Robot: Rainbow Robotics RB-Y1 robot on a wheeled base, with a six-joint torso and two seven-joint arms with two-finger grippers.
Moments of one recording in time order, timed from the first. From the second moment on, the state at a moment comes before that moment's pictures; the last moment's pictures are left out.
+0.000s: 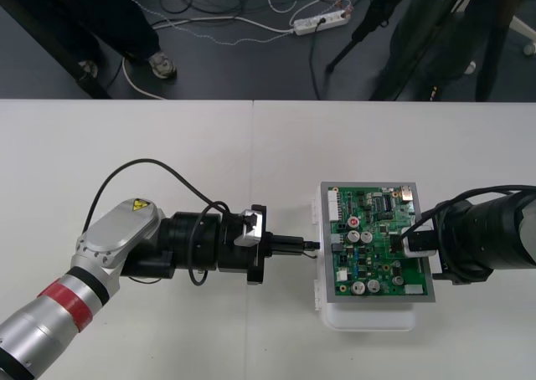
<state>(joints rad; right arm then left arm) -0.06 -0.75 0.15 -2.12 2.40 -1.48 -0.42 -0.40 0.38 -0.53 -1.17 -1.00 -1.16 -0.48</state>
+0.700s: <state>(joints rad) -0.06 -0.67 0.15 -2.16 2.52 -1.56 -0.43 -0.40 0.38 -0.53 -1.19 -1.00 -1.16 -0.45</state>
